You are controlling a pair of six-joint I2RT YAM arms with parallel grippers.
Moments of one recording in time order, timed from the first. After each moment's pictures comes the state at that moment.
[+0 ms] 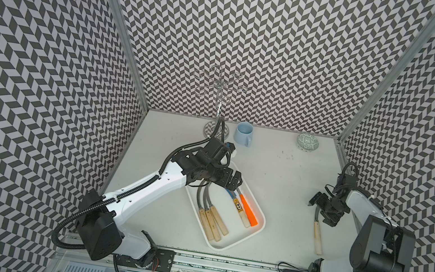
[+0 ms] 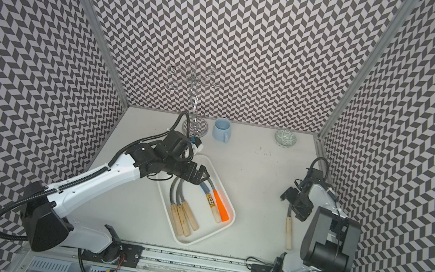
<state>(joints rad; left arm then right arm) -0.70 1.39 1.26 -0.76 0.20 -0.36 -0.28 1.52 0.89 -0.83 -0.14 0.45</state>
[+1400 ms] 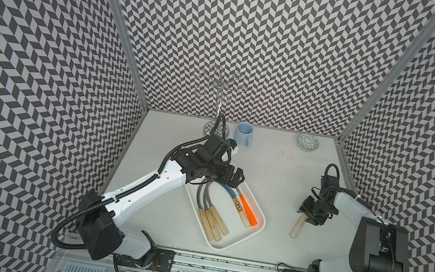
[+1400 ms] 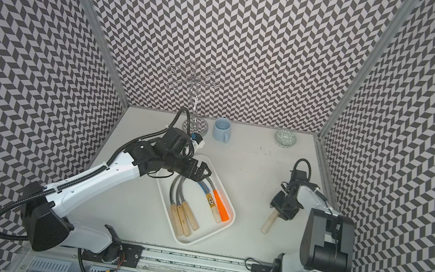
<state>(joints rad) -0.70 1.39 1.29 -0.75 0.21 -0.35 -0.11 1.50 0.81 -0.80 -0.21 0.54</state>
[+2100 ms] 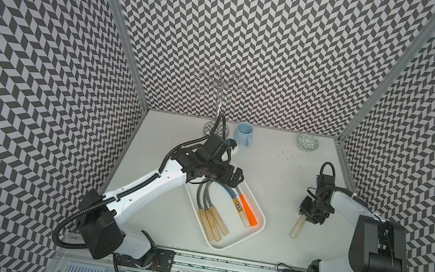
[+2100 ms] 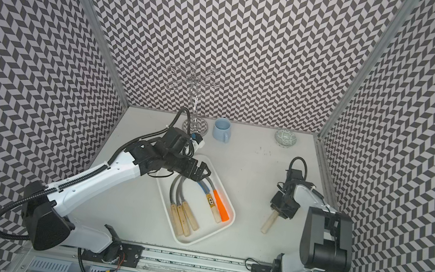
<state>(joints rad) -0.69 1.40 1.29 -0.75 0.21 -0.33 -0.06 1.52 0.81 -0.78 -0.10 0.51</state>
